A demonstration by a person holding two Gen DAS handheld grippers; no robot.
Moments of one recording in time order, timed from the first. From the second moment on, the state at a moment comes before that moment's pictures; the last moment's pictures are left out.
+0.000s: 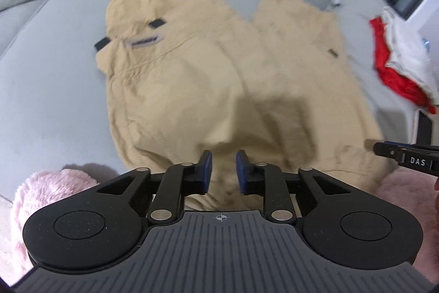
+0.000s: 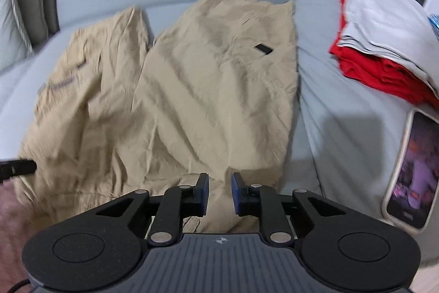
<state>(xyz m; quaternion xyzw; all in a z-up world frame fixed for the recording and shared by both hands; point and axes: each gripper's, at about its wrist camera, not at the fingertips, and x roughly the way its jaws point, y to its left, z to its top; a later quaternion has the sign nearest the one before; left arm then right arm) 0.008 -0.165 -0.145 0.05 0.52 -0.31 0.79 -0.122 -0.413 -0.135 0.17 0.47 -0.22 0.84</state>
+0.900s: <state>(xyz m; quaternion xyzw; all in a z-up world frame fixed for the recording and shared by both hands) -0.013 -0.208 -0.151 0.11 0.53 -0.35 0.76 -0.143 -0.460 -0.135 0.28 0.41 -0.22 0.84</state>
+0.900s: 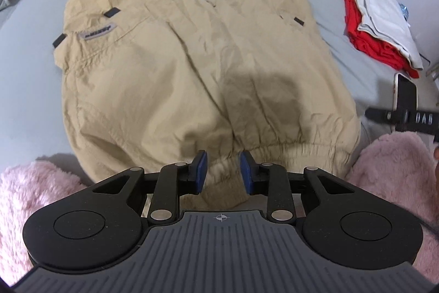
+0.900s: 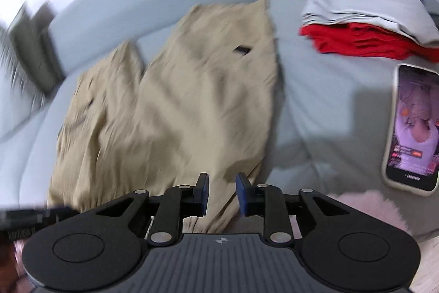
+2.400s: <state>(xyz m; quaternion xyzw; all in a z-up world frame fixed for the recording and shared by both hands) 0.011 -0.225 -0.191 0.14 0.57 -0.32 0.74 -0.093 -0.520 -0.181 0.31 0.45 -0.26 0.80</state>
